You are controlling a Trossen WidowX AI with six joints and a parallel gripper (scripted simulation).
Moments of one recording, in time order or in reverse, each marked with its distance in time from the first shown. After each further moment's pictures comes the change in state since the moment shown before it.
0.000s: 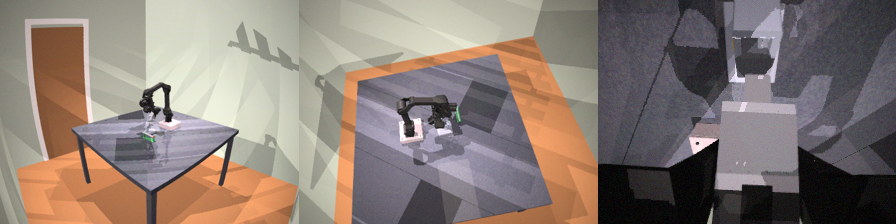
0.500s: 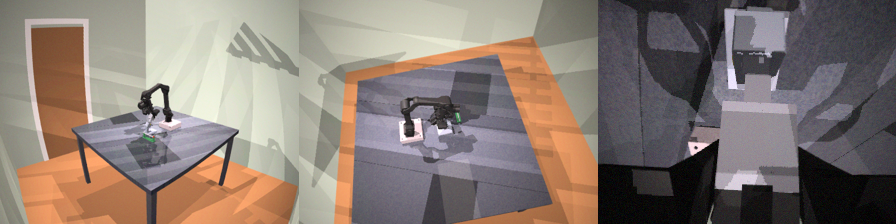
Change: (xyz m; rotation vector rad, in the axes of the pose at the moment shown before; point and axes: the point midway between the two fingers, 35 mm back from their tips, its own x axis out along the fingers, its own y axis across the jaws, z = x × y) arm 0.008 -0.001 0.017 -0.028 0.032 0.008
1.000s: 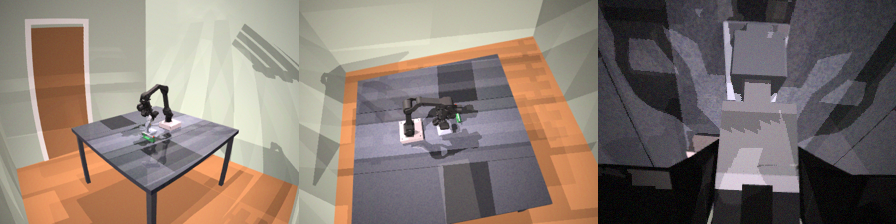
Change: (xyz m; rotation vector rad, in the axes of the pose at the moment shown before) arm 0.010 0.000 0.017 -0.004 -0.002 -0.001
